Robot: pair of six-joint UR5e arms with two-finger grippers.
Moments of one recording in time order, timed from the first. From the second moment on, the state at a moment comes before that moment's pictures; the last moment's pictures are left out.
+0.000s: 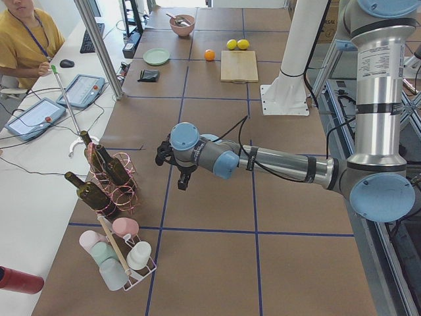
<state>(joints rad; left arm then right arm) -1.24 -1.52 -1.76 -1.93 -2.45 -0.43 1.52 -1.62 1.76 -1.57 2.36 0.08</state>
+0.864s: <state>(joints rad) -0.90 -1.64 -1.65 -2.06 -2.20 -0.87 1.49 -1.63 1.76 -1.57 2.40 0.07</state>
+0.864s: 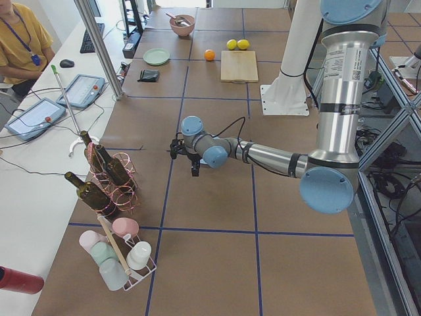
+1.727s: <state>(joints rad) -0.84 -1.66 -1.63 -2.07 -2.19 -0.89 1.49 -1.62 1.76 -1.57 2.40 0.07</state>
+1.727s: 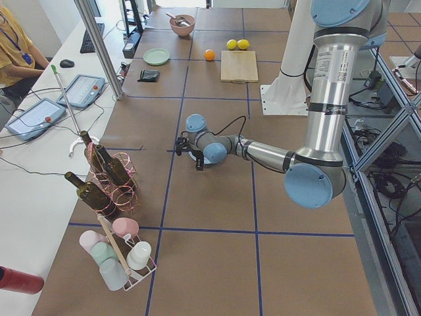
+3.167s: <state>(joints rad) -0.68 -2.12 -1.62 -2.07 -2.22 -1.46 1.48 -1.61 1.79 -1.57 2.40 0.08</state>
